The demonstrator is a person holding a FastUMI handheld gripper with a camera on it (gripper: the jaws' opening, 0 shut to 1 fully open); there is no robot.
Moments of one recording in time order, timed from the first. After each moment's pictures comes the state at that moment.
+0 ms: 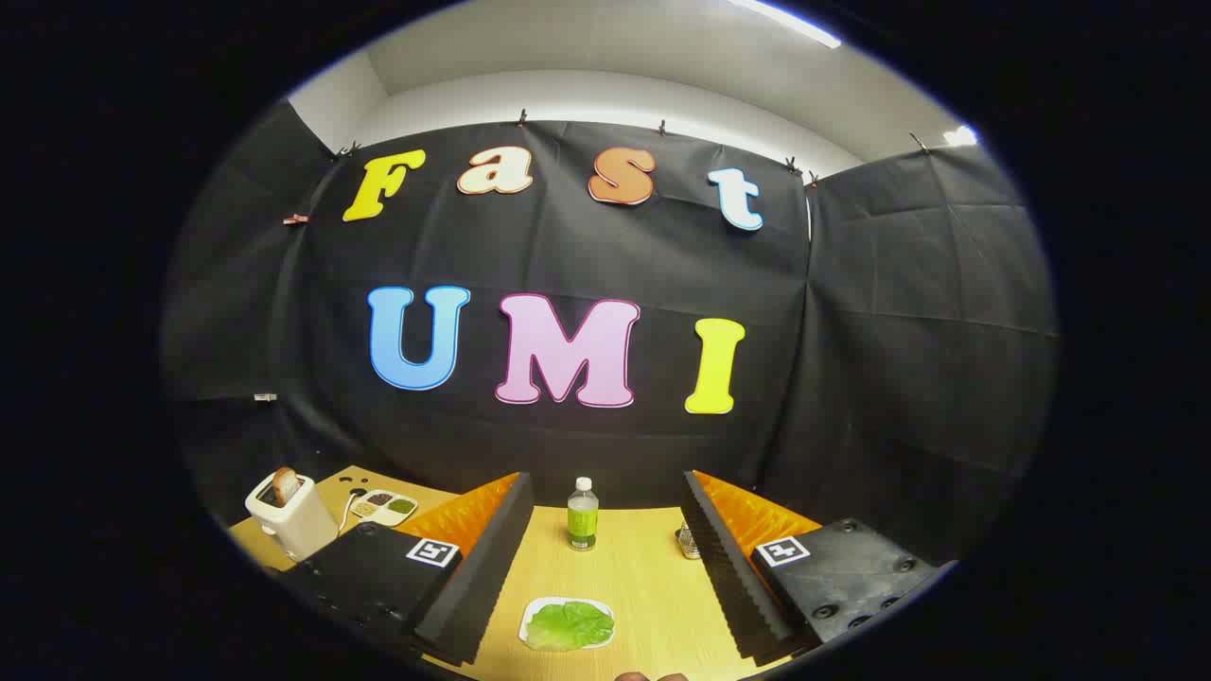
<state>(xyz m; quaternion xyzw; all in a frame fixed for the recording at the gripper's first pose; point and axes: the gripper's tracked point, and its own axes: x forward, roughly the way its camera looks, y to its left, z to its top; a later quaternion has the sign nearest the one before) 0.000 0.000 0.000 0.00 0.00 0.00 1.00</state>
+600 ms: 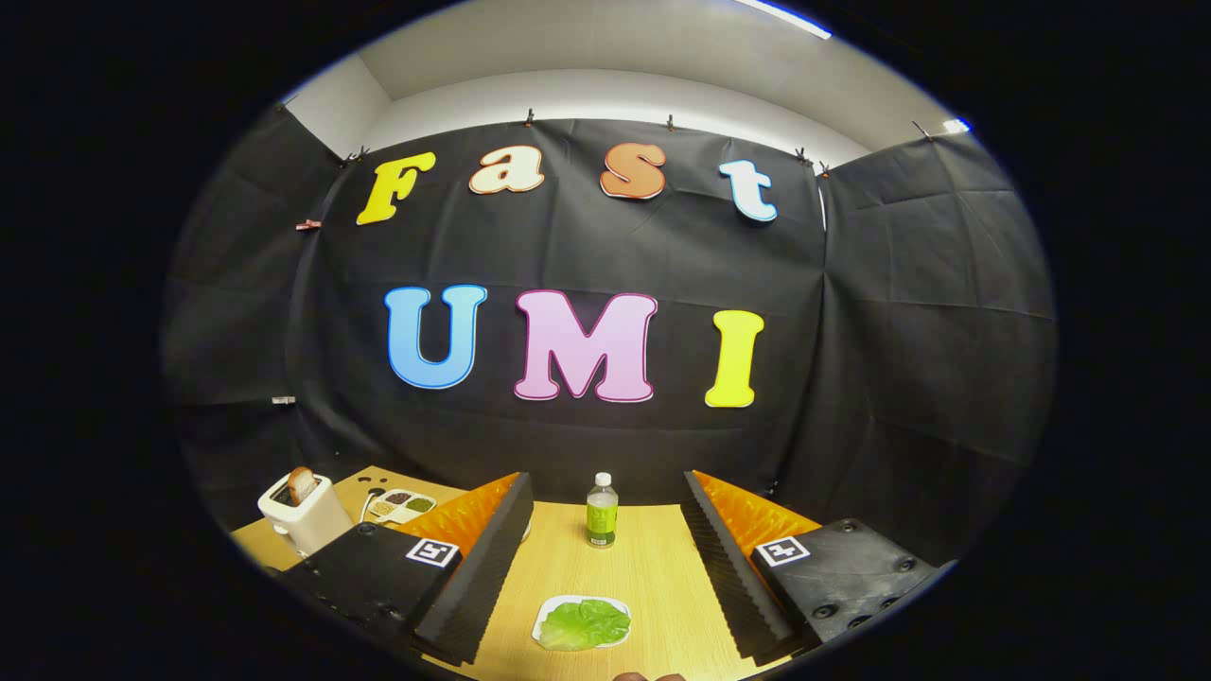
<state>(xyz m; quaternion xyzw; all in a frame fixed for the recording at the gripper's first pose) 0.006 0.009 -0.014 0.01 0.01 0.04 1.00</state>
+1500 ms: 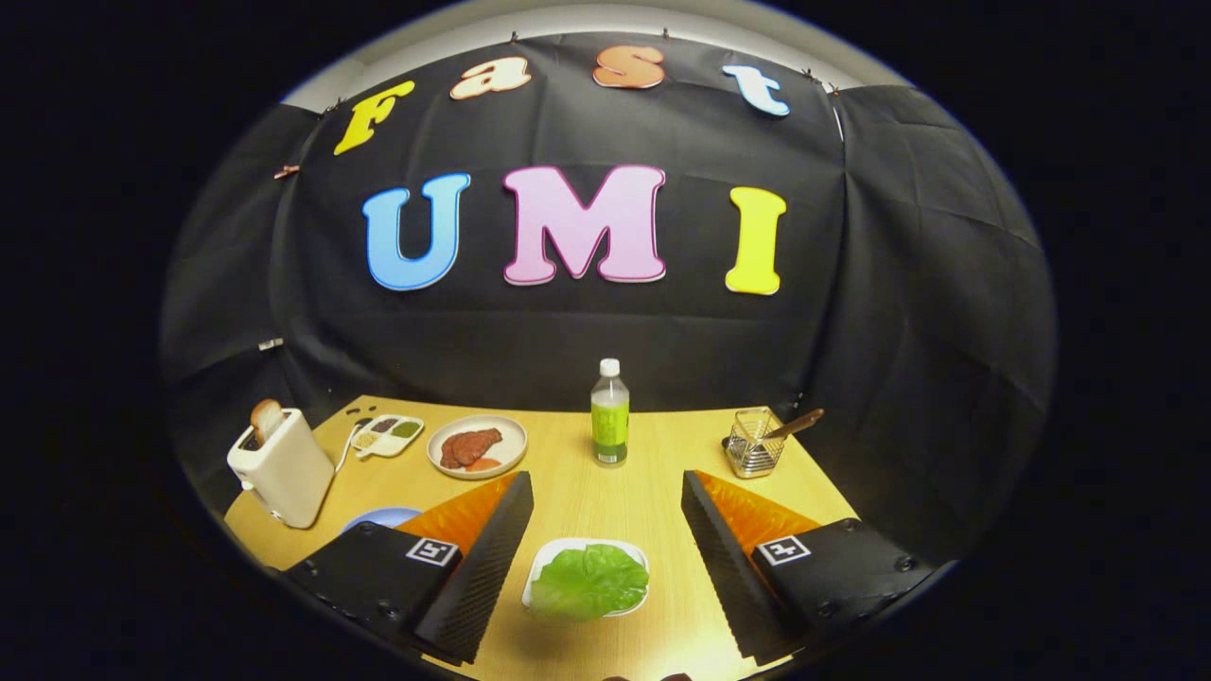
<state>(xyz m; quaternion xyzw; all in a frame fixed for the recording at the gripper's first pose) 0.074 0.025 -0.182 0.02 0.17 0.05 0.98</state>
